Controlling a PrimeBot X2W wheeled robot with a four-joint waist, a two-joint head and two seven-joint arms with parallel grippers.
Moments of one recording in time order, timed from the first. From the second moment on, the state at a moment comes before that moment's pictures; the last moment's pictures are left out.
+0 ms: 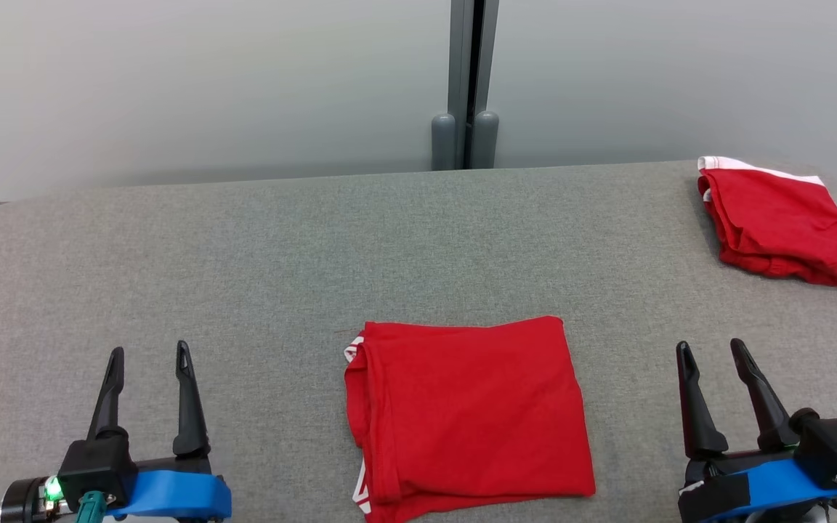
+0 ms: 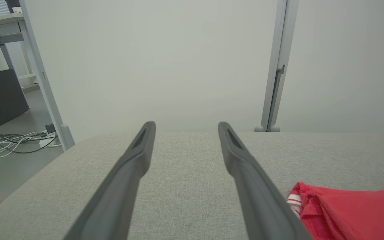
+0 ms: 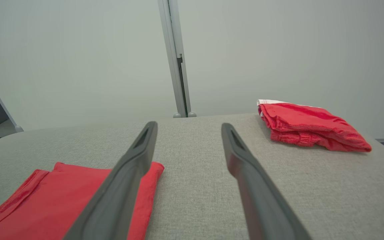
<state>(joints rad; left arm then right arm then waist) 0.00 0.12 -0.03 0.15 -0.13 0.05 -0.26 -0.02 -0.08 -0.02 0.17 0.21 0.13 -0.26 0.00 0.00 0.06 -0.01</state>
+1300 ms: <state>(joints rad) 0.01 0.11 -0.04 0.25 -0.10 -0.01 -0.26 0.02 -0.06 -0.04 0.15 0.12 0.13 -0.19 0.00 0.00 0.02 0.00</state>
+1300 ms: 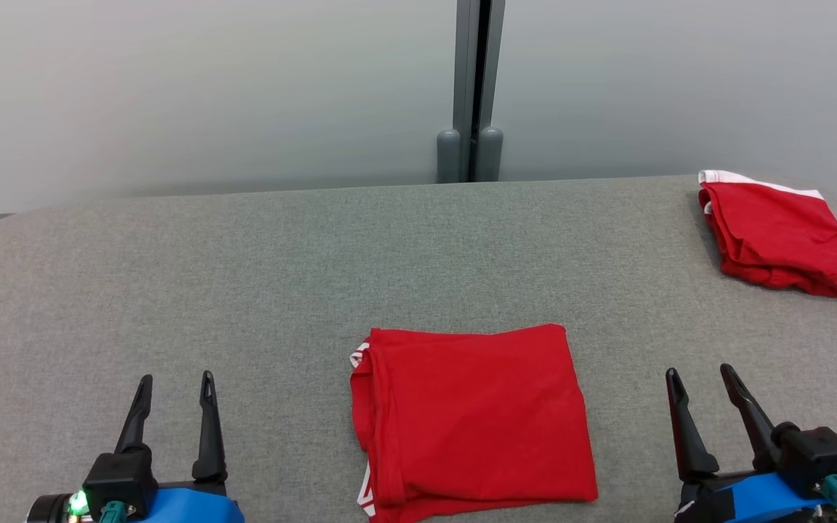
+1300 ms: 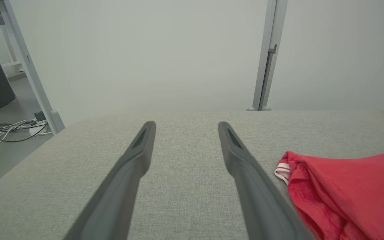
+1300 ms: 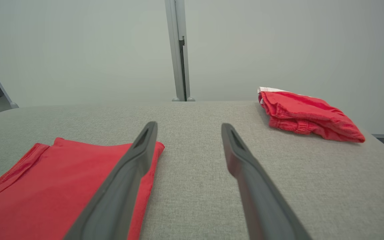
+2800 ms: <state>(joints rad) -0.09 0.08 -0.06 0.25 -0.09 -0.02 -0.26 -0.26 -0.06 0.17 0.66 0.23 0.13 -0.10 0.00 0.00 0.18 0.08</state>
